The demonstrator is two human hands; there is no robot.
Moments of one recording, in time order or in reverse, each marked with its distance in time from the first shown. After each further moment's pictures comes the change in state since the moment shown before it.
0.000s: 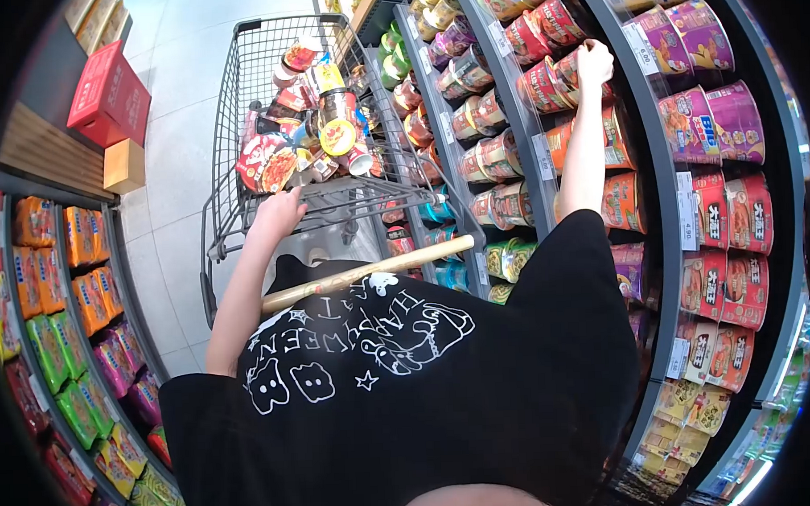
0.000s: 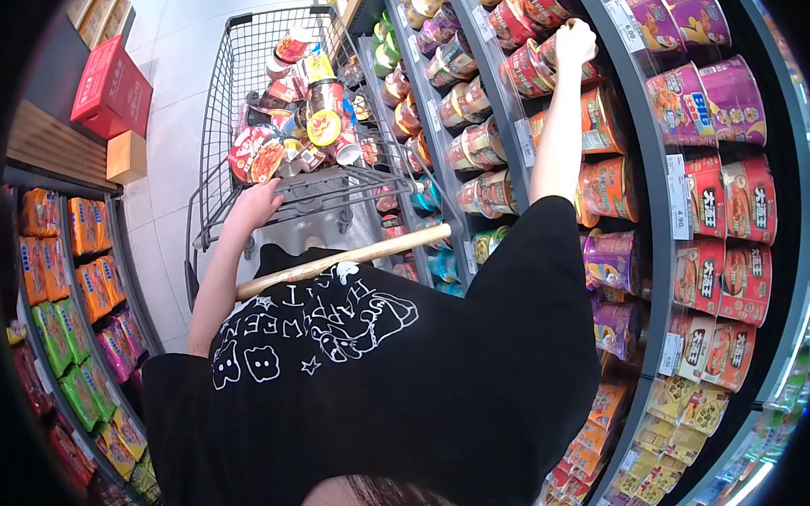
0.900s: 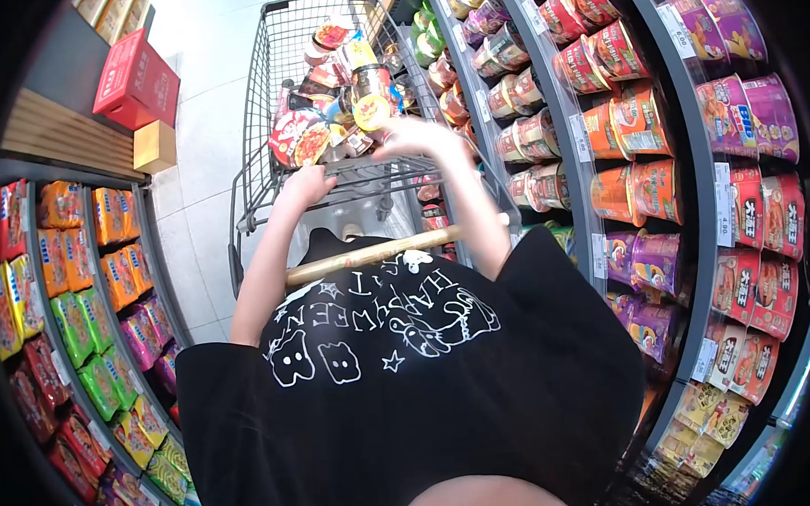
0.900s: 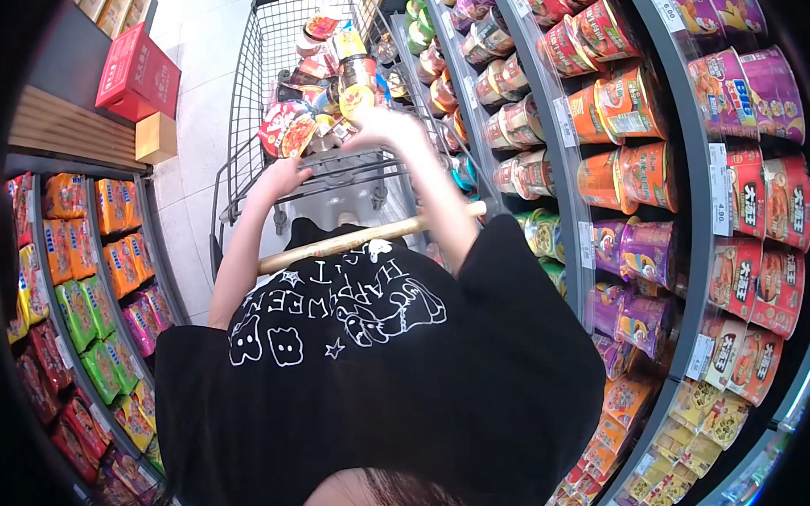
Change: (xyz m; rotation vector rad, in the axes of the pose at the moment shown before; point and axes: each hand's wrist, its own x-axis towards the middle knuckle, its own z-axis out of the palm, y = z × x) left_hand 0.004 0.006 -0.018 -0.074 -0.152 -0.185; right_hand -0.266 -0.246 -0.054 0.629 -1.412 -0.691
